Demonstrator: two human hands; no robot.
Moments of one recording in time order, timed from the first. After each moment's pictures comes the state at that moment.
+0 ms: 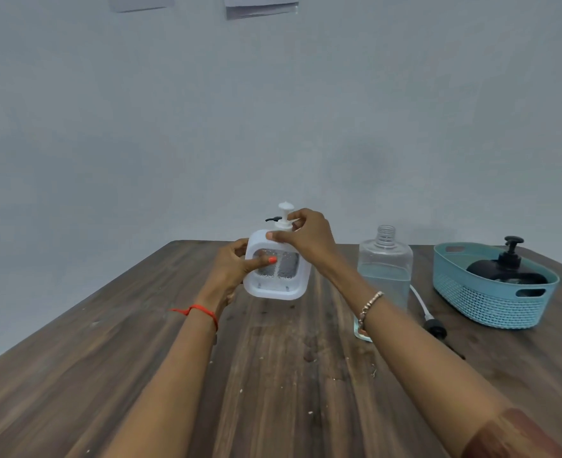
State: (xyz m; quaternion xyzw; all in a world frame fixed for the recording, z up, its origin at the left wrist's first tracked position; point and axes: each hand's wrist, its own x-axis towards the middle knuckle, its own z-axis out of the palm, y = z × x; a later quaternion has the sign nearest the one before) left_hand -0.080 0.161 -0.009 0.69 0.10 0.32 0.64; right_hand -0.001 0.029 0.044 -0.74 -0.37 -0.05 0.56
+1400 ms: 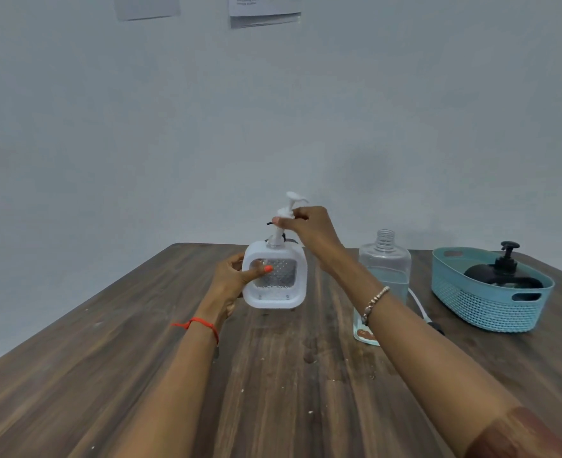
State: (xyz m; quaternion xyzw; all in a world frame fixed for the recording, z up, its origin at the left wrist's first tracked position) left_hand -0.087 0.161 -0.025 0.64 0.11 0.32 0.69; right_hand -0.016 0.020 0.063 -0.70 -0.37 -0.02 0.61
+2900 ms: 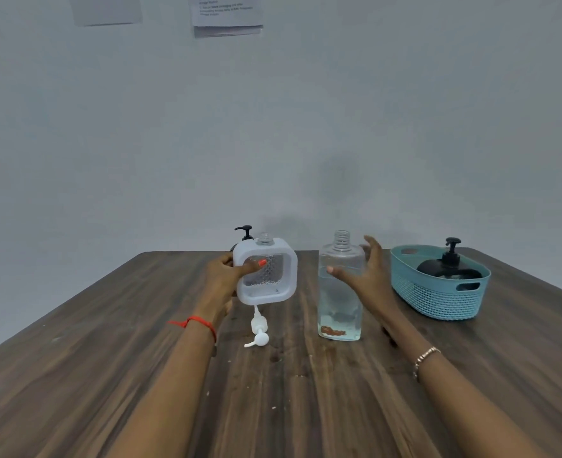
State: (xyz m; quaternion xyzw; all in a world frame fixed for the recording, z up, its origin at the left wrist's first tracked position) left_hand -0.065 0.115 -0.013 0.62 0.12 0.33 0.70; right_hand 0.054 -0.108 -0.026 -0.73 -0.29 -0.13 0.61
